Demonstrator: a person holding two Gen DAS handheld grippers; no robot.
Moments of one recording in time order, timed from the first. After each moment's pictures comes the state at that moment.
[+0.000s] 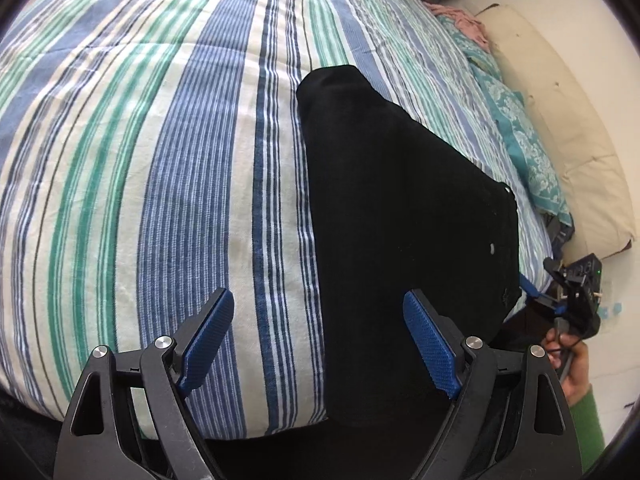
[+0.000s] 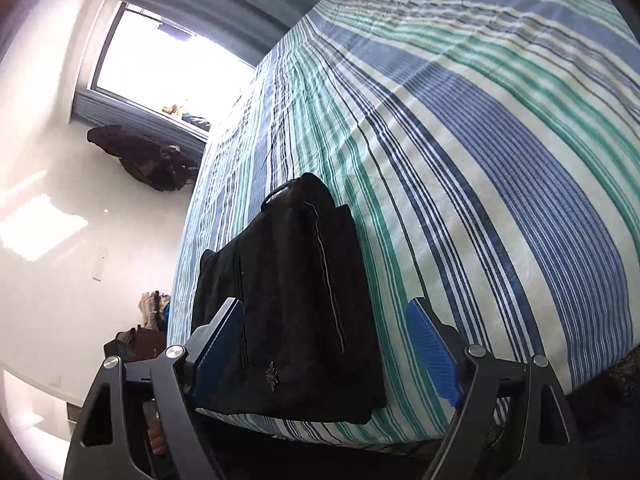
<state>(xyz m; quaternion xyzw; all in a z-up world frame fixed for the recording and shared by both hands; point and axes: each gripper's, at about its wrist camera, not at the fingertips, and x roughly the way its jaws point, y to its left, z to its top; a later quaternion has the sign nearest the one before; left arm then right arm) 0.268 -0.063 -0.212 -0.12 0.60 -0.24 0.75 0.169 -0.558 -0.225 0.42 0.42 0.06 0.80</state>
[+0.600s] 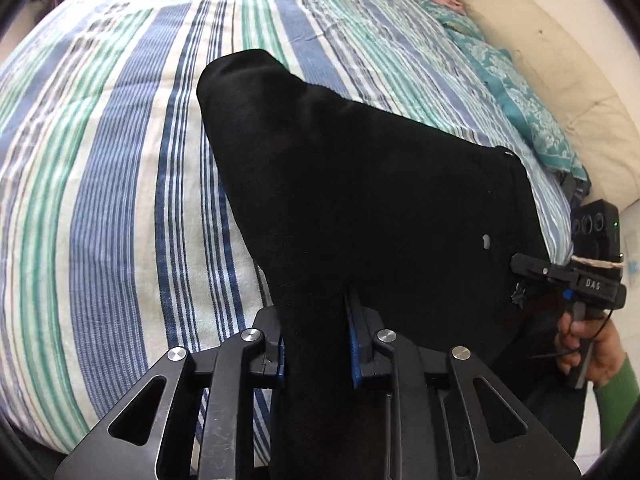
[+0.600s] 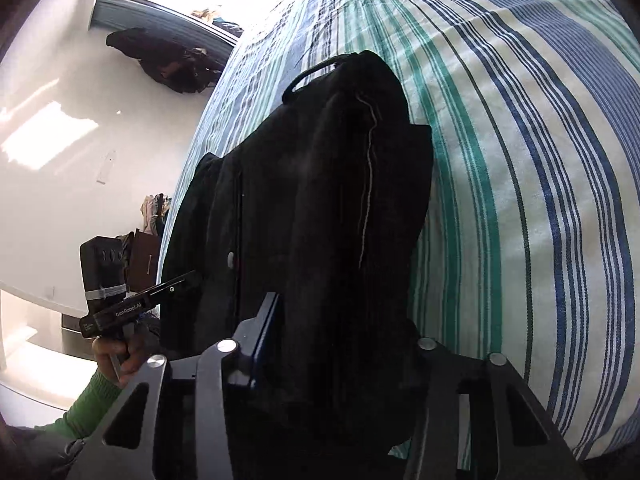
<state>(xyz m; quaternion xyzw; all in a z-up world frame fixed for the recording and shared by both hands) 0.261 -0.142 -0.193 -0.02 0.57 -0.26 0.78 0.222 -0.488 -0.248 0.32 0.52 0.17 0.77</state>
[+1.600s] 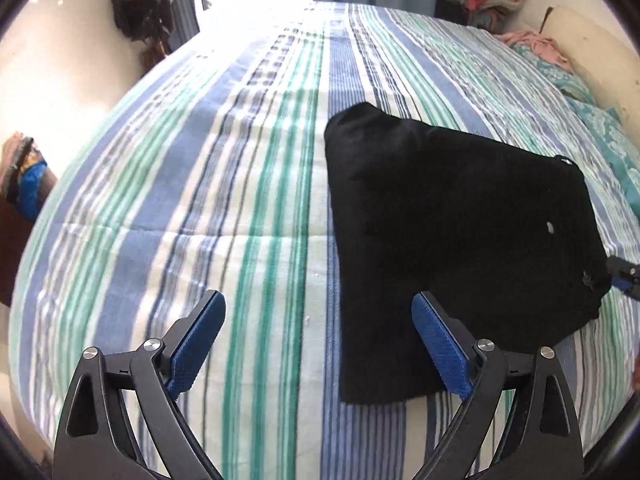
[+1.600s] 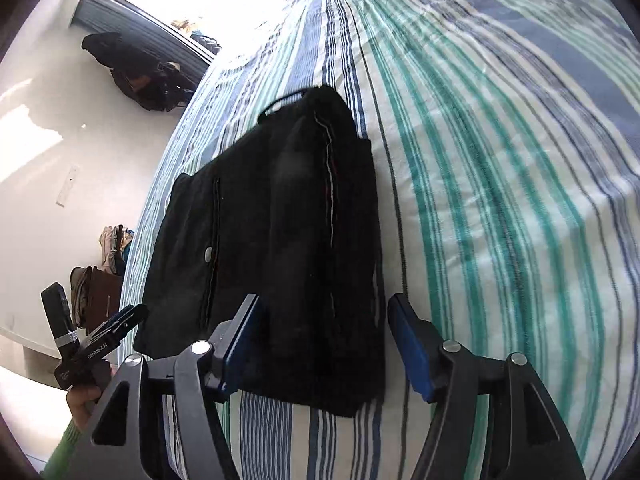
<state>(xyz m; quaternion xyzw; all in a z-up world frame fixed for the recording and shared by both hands) 0.378 -0.039 -0.182 0.05 0.47 -0.05 0.88 0.390 -0.455 -0.236 0.28 0.50 0.09 0.82</state>
